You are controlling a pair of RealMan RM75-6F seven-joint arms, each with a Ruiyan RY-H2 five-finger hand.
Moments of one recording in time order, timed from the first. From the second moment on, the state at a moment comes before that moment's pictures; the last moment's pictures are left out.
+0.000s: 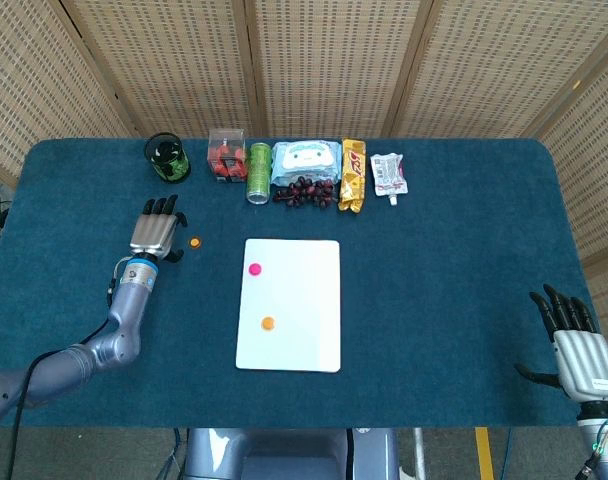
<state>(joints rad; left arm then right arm) -0.93 -1.67 -0.18 -0.98 0.60 0.77 0.50 0.10 -1.08 0.05 -1.64 -1.44 1.38 -0.03</state>
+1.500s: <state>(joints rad) -0.95 -1.85 -0.27 -0.67 0.70 0.61 0.42 0.10 -1.08 0.05 -1.65 -1.42 1.37 -0.02</state>
